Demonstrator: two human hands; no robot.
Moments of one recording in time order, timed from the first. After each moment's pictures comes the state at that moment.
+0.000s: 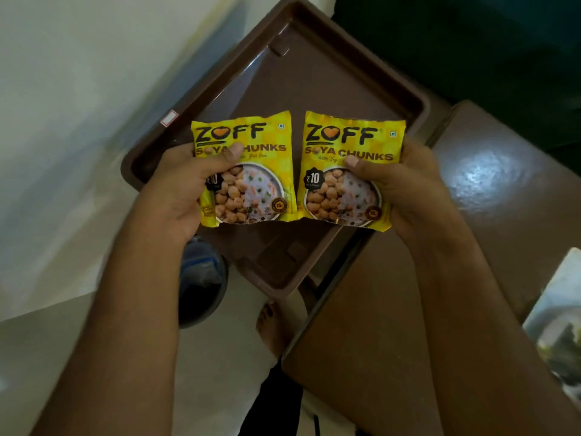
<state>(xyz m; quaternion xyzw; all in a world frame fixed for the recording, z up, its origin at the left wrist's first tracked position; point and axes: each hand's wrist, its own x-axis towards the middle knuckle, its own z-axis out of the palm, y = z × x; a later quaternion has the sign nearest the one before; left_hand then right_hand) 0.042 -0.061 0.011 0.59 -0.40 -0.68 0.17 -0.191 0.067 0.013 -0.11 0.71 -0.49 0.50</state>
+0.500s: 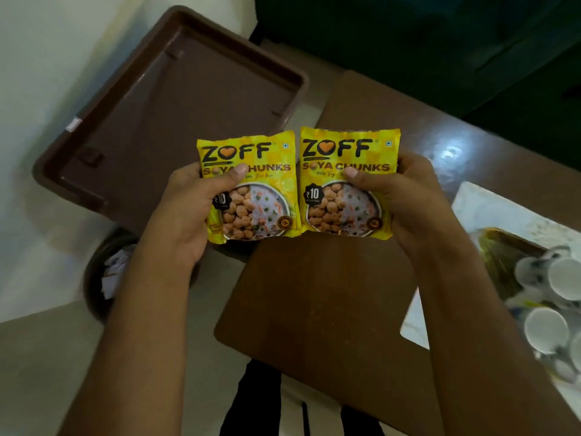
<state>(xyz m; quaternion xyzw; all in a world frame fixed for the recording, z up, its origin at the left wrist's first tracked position) -0.050 0.078 0.044 0.54 -0.45 -0.70 0.14 -0.265 0.233 0.045 -0.07 0.70 -0.54 0.46</state>
